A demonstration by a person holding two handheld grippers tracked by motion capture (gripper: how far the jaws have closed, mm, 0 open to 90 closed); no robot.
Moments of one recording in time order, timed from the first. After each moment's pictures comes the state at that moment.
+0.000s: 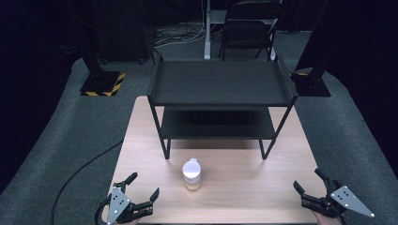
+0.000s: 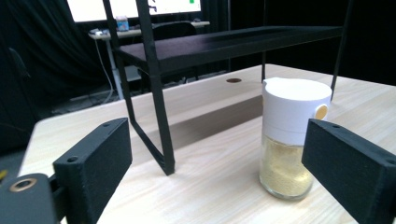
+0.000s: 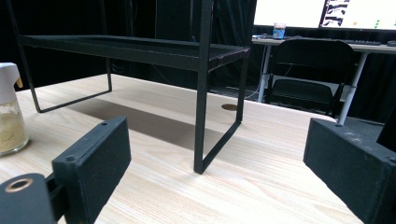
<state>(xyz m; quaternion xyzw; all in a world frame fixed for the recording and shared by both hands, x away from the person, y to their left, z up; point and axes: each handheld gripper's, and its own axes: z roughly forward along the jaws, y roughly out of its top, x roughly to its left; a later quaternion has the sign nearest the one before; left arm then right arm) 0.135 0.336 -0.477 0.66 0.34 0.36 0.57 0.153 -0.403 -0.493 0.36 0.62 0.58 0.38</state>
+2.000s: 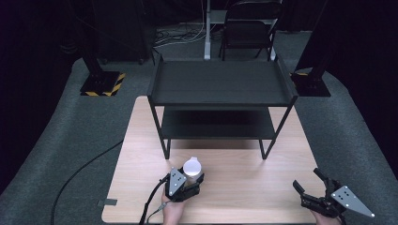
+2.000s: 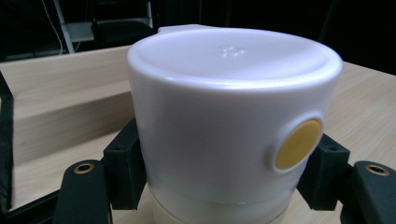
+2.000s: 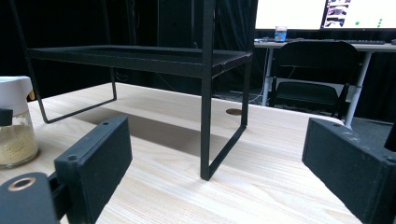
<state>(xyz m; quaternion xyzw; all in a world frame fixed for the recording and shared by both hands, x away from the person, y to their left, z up) 0.223 0.216 -0.497 0.70 0.37 0.27 0.55 0.154 -0.402 -0.496 0.36 0.61 0.60 0.37</state>
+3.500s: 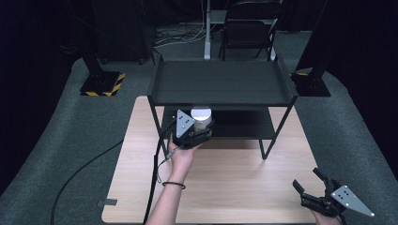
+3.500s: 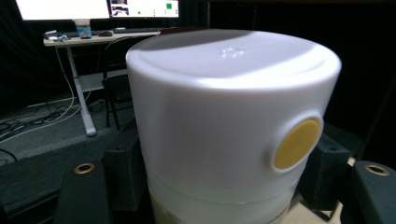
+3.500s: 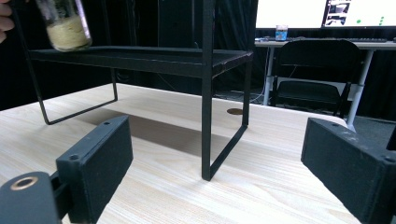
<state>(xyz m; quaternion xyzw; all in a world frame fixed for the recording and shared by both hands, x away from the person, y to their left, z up) 0.310 0.184 -0.364 0.66 0.35 0.31 0.59 0.156 -0.402 -0.496 0.37 0.61 0.60 0.37</state>
